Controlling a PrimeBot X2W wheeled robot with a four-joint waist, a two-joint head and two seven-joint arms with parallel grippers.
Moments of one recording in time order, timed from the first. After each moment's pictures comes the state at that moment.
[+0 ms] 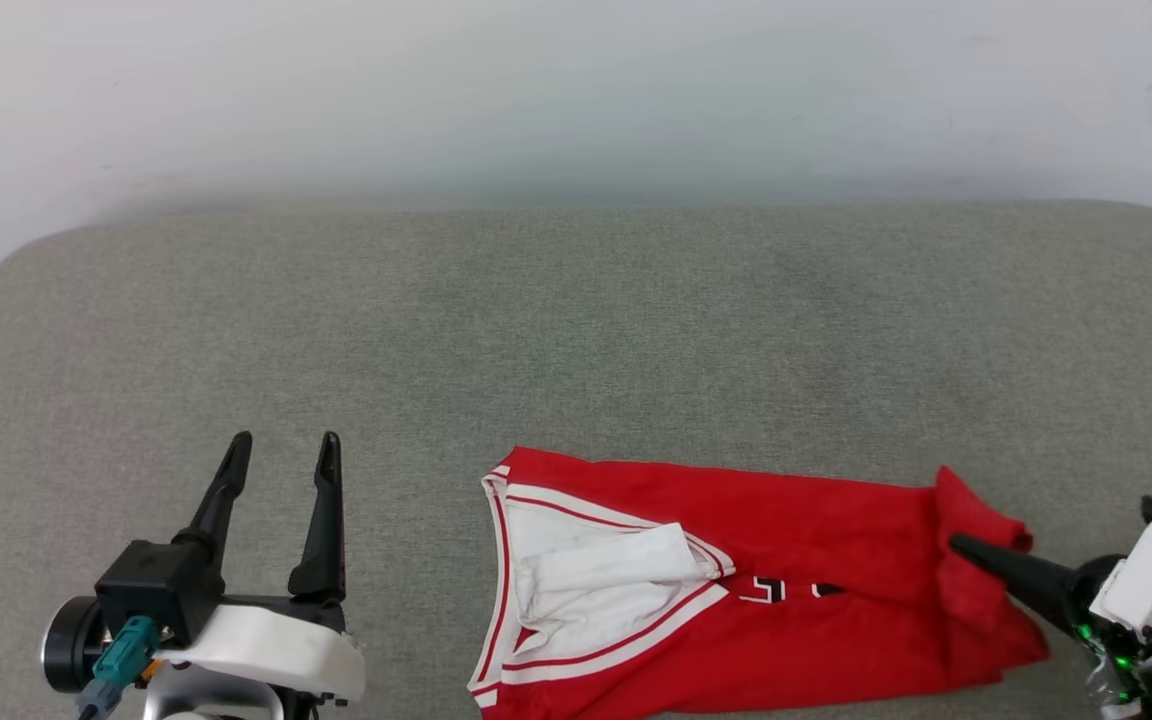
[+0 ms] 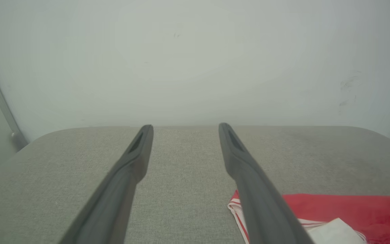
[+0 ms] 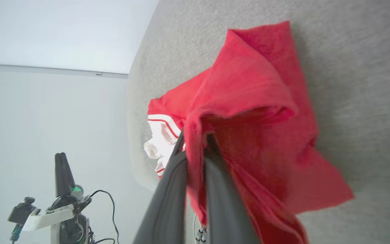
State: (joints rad) left arm -0.05 0.50 -0.41 -0.16 -0.57 0.35 -0.20; right arm -0.22 -0.06 -0.44 0.26 0.92 0.13 1.06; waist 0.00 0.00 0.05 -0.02
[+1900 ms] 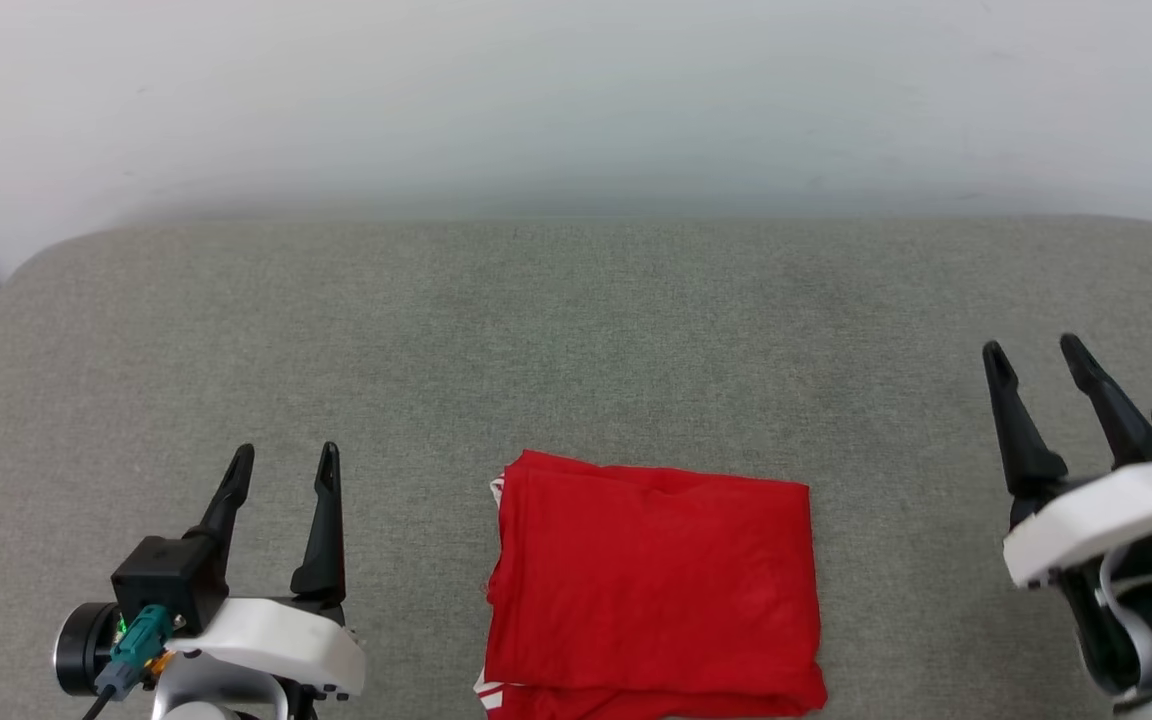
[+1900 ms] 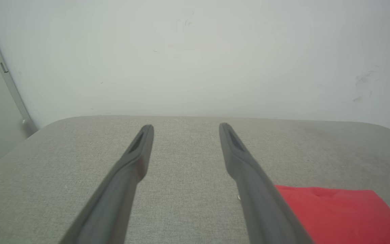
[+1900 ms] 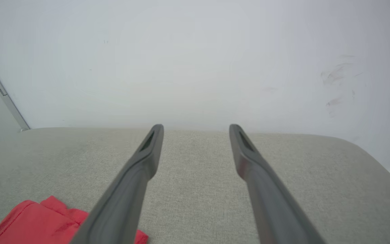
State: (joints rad) left arm -0.08 0.48 -0.43 -0.05 -0.59 0.34 -0.23; right arm -0.25 -0.26 0.05 0.21 0.35 0.13 -0.05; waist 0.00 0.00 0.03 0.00
